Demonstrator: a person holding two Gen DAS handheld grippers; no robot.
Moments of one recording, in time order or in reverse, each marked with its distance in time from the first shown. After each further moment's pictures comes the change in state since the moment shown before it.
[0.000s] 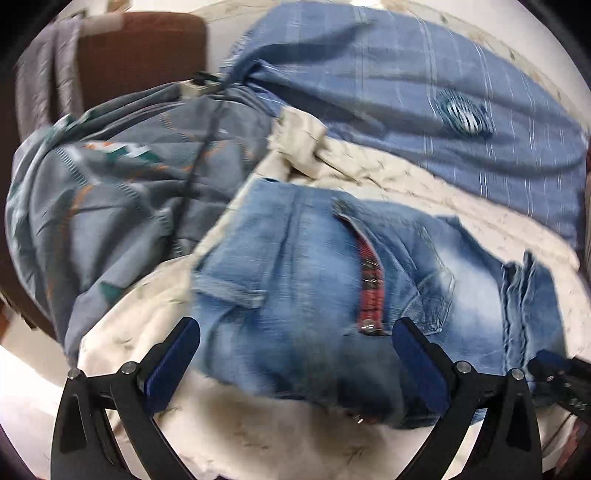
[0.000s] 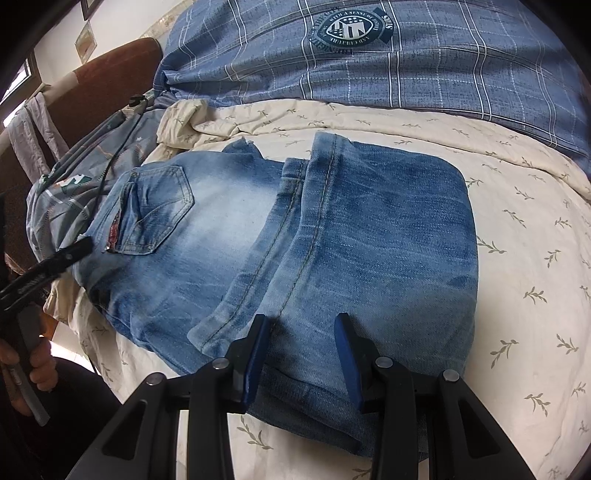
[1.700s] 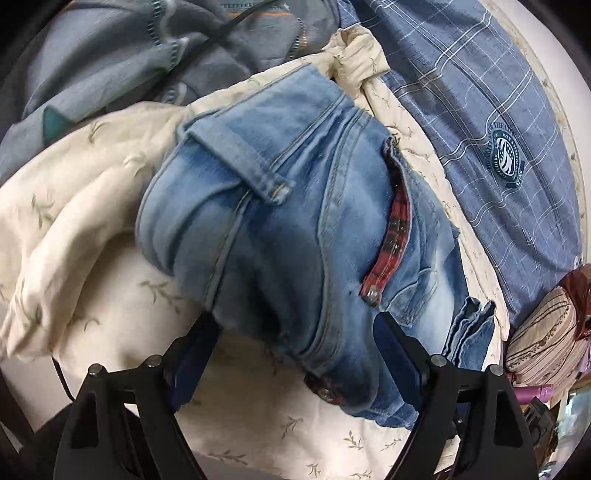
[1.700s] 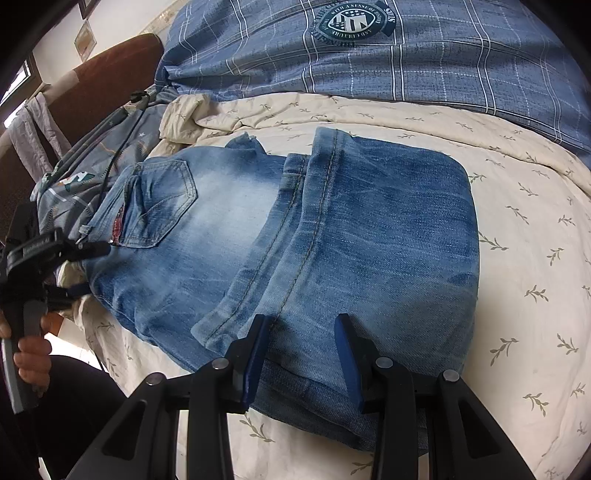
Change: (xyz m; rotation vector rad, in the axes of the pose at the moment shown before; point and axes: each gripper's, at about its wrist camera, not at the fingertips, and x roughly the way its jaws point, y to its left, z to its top) left arm 0.054 0.031 -0.013 -0.450 0.374 -0.254; right arm -0.001 -0.003 0.001 0.001 0.035 0.028
